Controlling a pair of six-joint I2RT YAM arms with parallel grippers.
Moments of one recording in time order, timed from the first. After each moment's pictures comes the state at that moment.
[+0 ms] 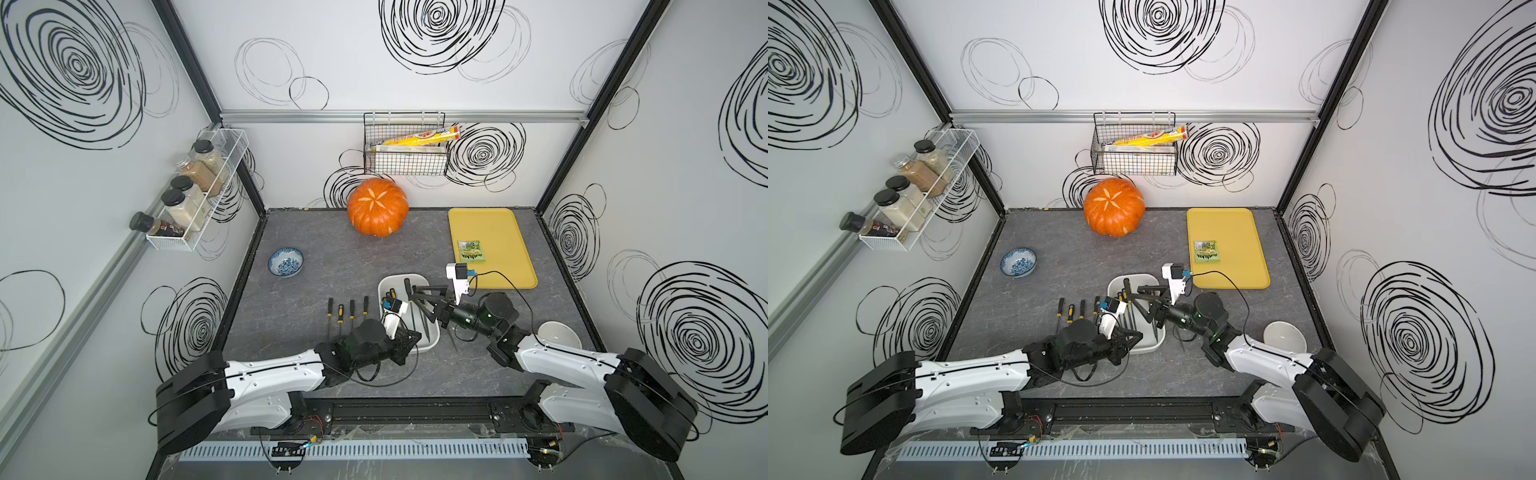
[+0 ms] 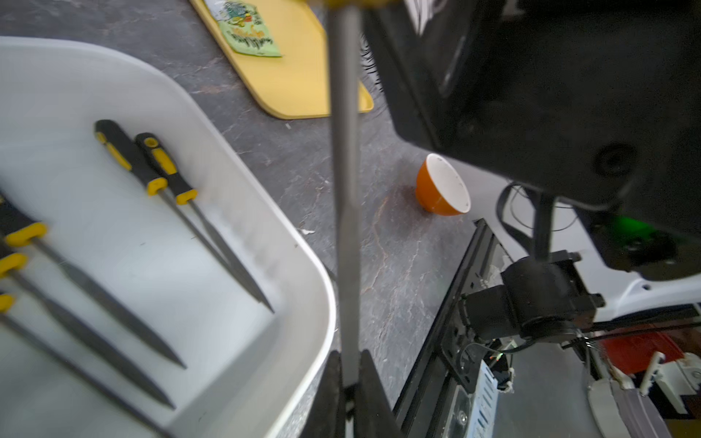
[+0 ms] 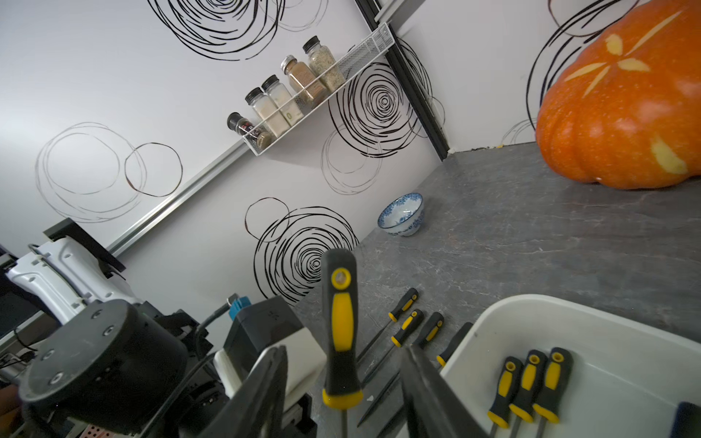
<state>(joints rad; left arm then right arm) -1.03 1.12 0.45 0.25 0.02 -0.69 0.75 1.16 0.37 0.87 -0.37 0.66</state>
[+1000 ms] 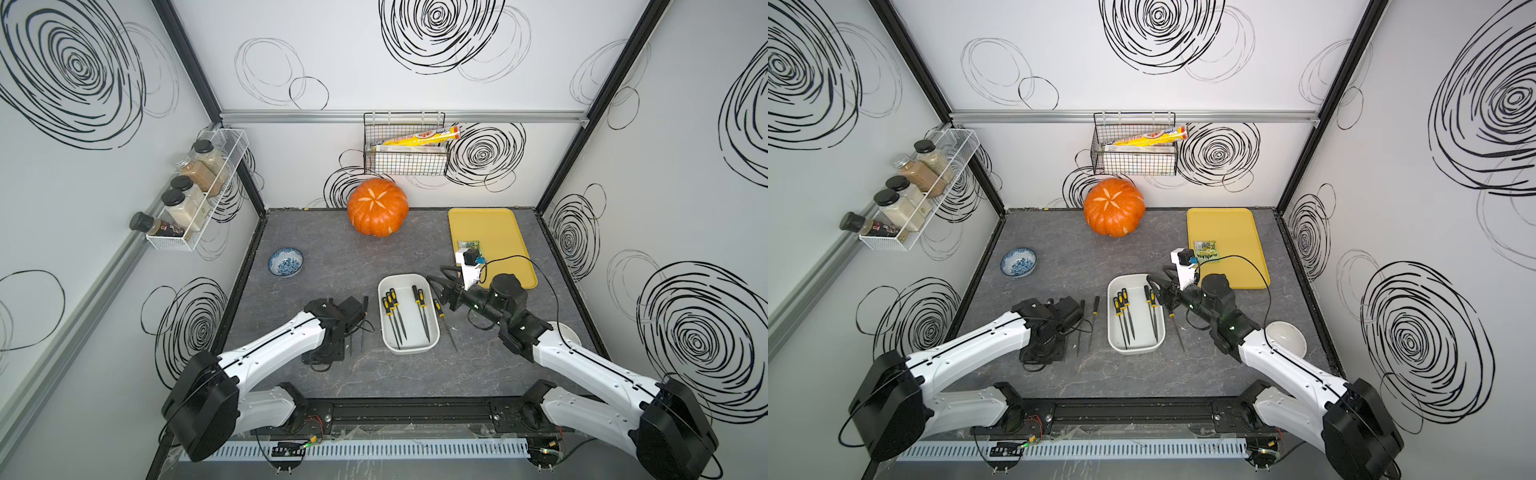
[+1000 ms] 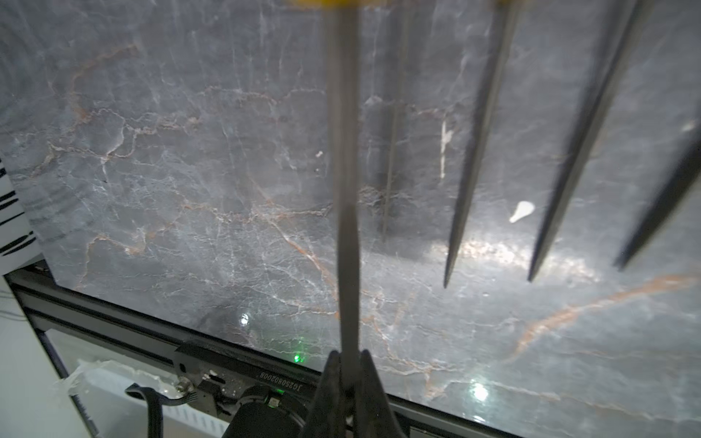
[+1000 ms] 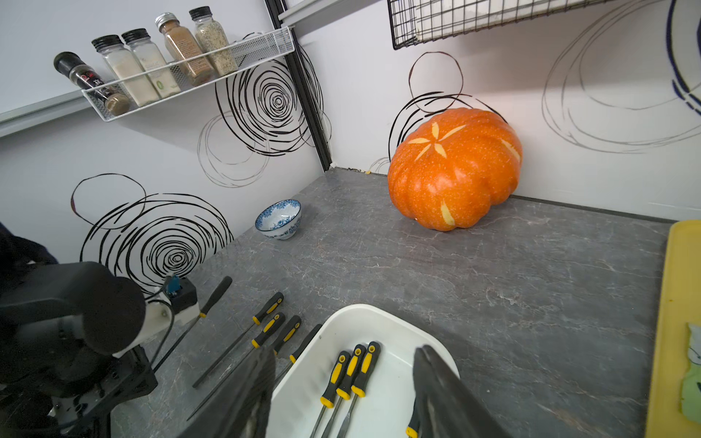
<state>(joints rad) -0.63 1.28 0.75 -1.22 -0.21 -0.78 0.64 1.02 0.54 0.37 -0.20 0.28</state>
